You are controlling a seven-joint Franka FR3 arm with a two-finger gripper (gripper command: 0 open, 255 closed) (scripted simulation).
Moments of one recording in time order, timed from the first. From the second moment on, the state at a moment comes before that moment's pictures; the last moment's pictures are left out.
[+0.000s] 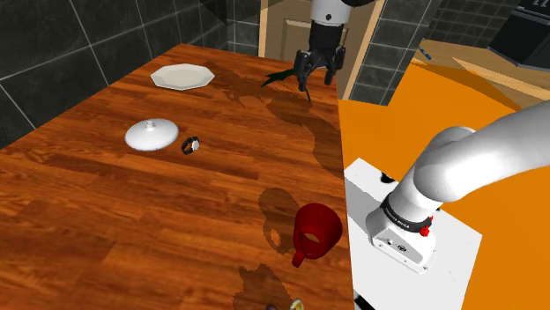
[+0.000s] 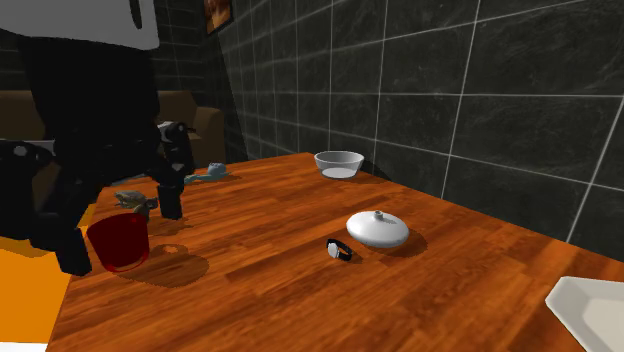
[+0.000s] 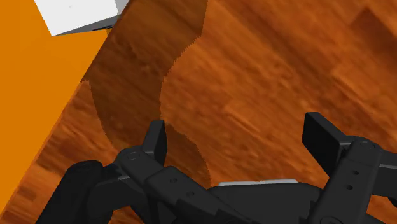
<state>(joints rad) 0.04 -0.56 0.14 -2.32 0.05 1.74 0.37</state>
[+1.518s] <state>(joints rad) 0.12 0.20 0.37 -1.88 -0.06 2.09 0.92</state>
